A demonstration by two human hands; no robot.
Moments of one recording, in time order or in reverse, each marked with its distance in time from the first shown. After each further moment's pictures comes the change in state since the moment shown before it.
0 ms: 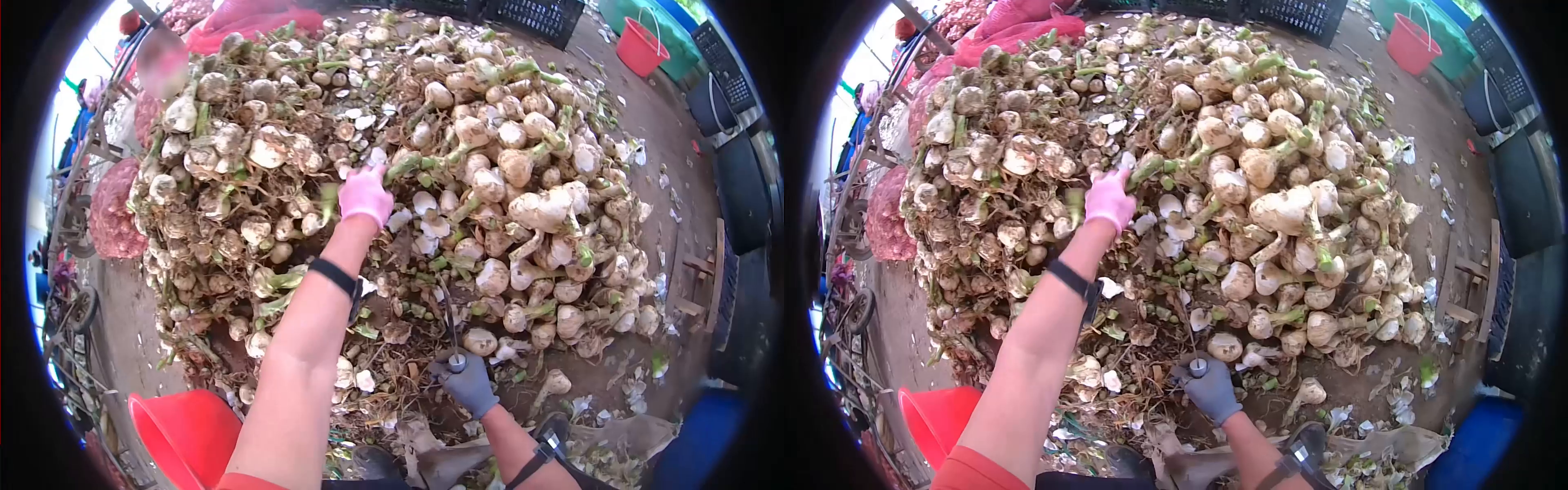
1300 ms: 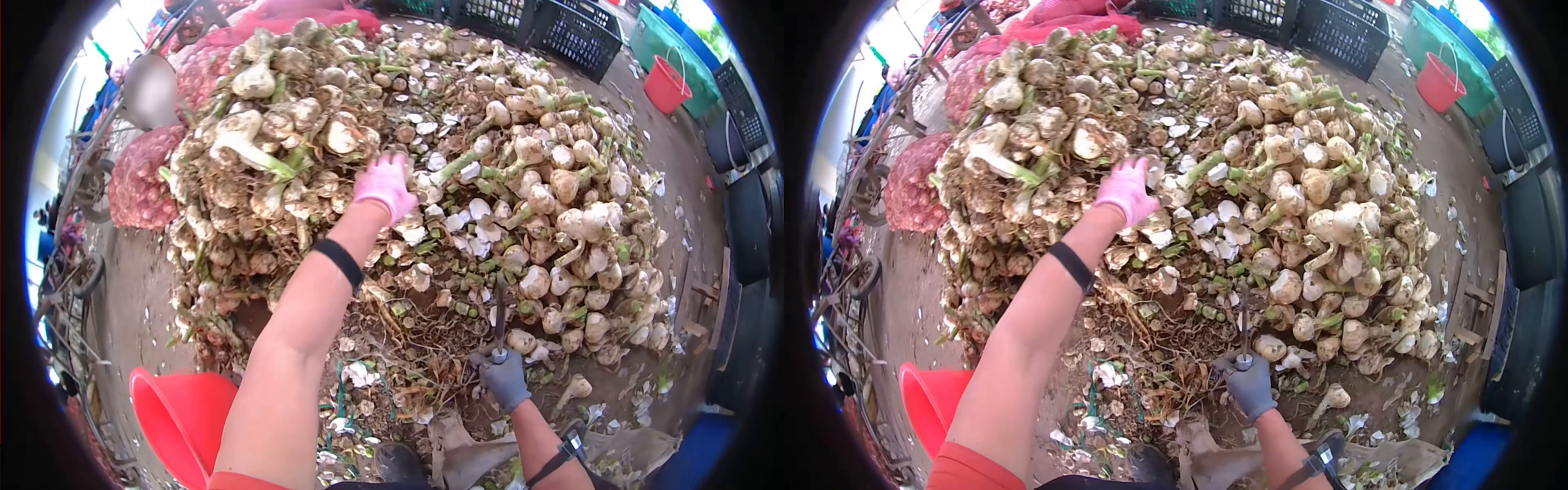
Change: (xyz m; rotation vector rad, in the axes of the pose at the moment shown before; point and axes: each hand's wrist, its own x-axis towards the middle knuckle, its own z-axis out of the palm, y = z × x) left_hand -0.017 -0.046 -0.073 0.193 -0.139 -0.045; right_hand 0.000 -0.021 0.015 0.118 0.083 0.116
